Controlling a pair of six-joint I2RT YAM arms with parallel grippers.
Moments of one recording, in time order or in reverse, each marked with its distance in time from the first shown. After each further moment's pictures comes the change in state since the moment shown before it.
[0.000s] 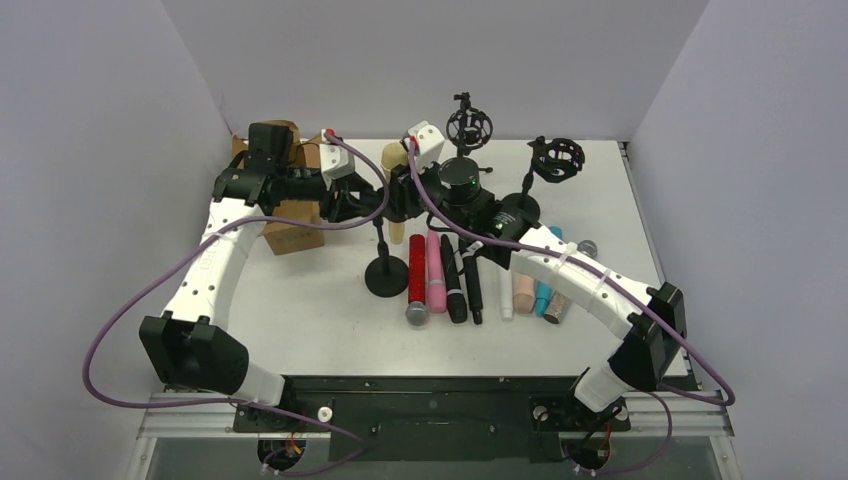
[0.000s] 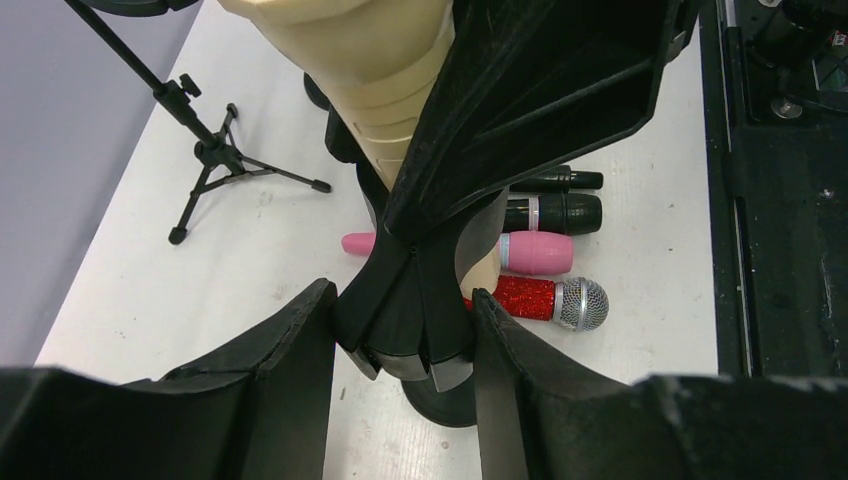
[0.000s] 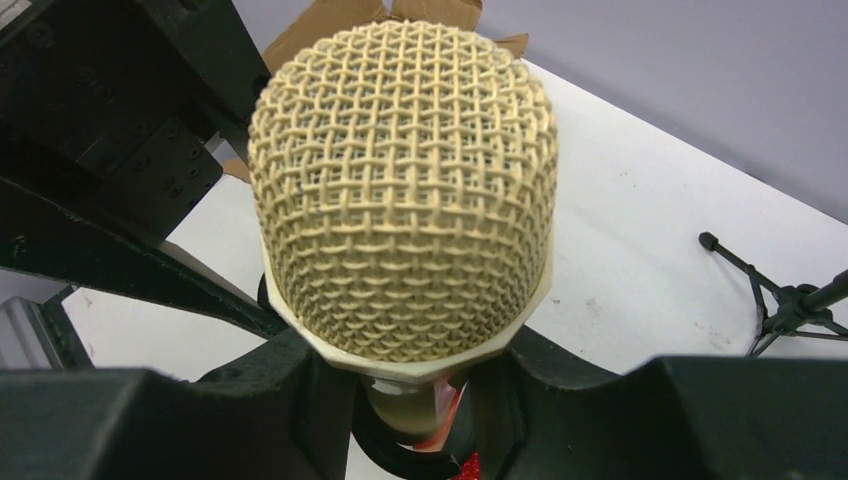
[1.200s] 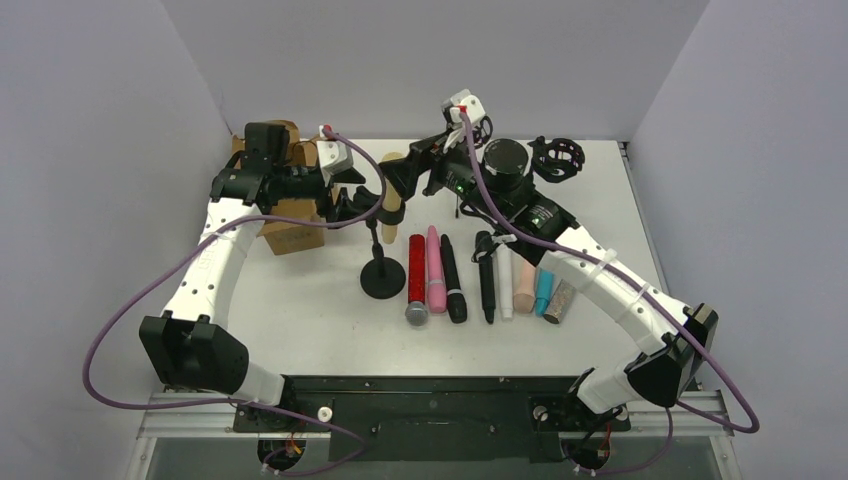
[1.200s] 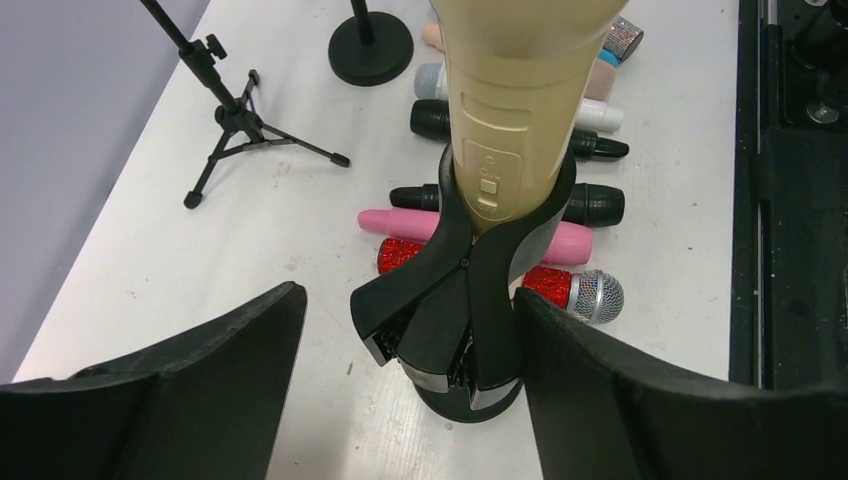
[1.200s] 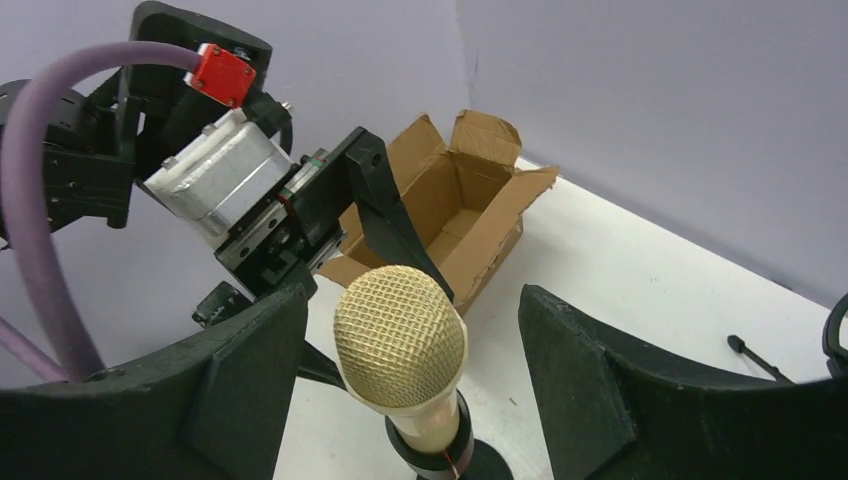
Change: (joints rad) left arm 0.019 -0.001 -0.007 0.023 -0.052 -0.050; right arm -0.064 -0.114 0.027 0.086 -0.113 0.086
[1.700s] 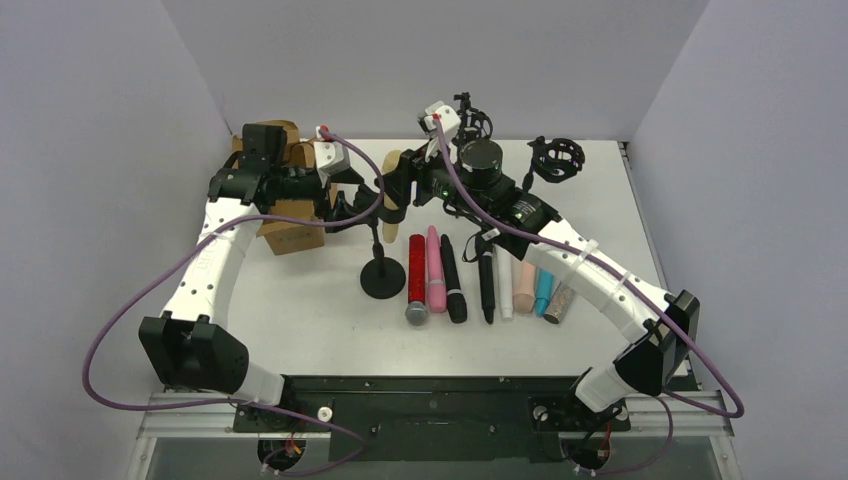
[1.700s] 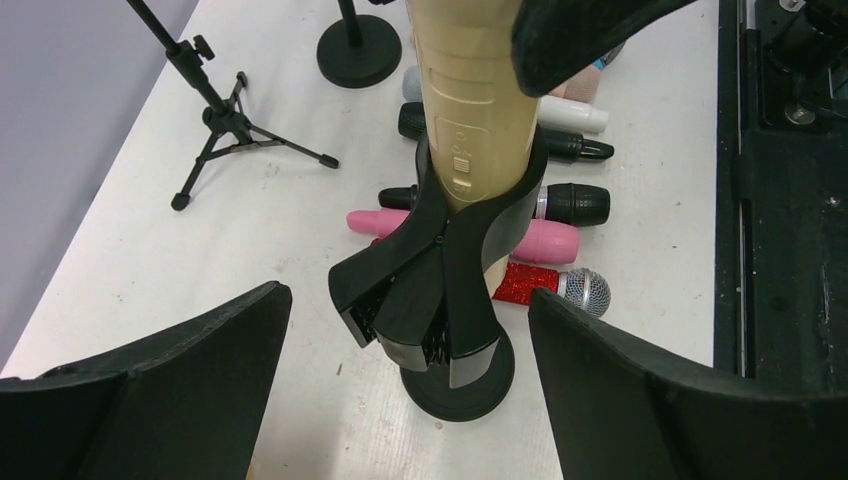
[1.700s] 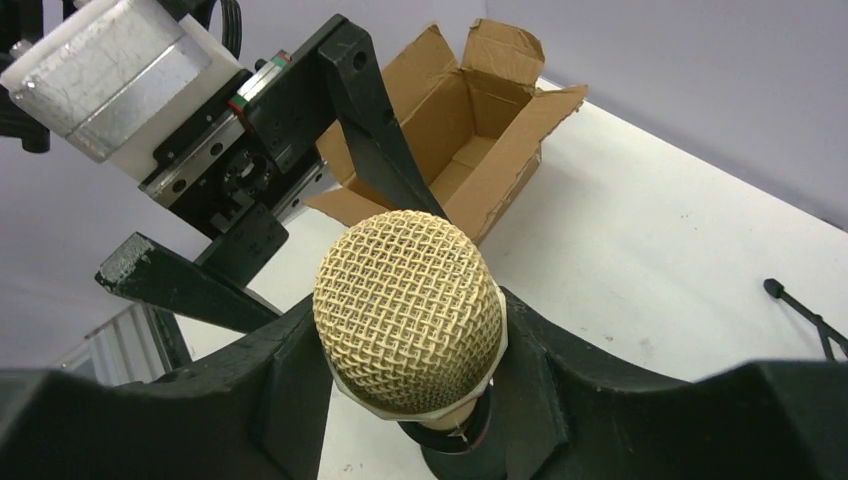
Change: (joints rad) left arm 0.011 0.000 0.003 -0.031 0.028 0.014; right arm 0.006 0.078 0.040 -0.100 -0.056 -0.004
